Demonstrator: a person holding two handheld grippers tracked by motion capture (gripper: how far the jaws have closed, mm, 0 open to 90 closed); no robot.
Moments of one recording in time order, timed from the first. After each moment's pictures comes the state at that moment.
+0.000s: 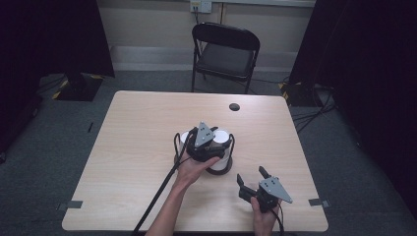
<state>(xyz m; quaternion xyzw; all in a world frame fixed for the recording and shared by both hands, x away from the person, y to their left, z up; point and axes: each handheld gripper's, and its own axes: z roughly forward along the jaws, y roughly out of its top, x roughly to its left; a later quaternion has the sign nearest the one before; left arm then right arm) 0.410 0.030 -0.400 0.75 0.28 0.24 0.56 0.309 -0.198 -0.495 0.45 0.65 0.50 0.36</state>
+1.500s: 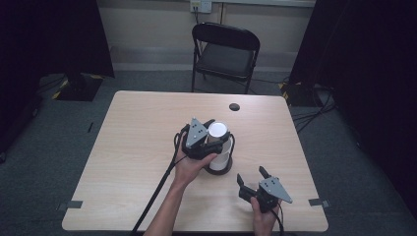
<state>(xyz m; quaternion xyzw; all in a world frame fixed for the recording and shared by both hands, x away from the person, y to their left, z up) 0.398 0.043 -0.373 0.70 0.28 0.26 0.61 0.309 -0.197 -0.495 0.45 0.65 0.50 0.36</state>
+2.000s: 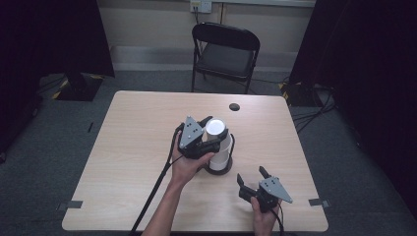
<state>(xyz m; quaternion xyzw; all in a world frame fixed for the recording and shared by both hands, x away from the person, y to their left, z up) 0.387 0.052 -0.357 0.68 0.28 0.27 0.63 0.309 -0.197 -0.495 0.45 0.65 0.50 0.36</state>
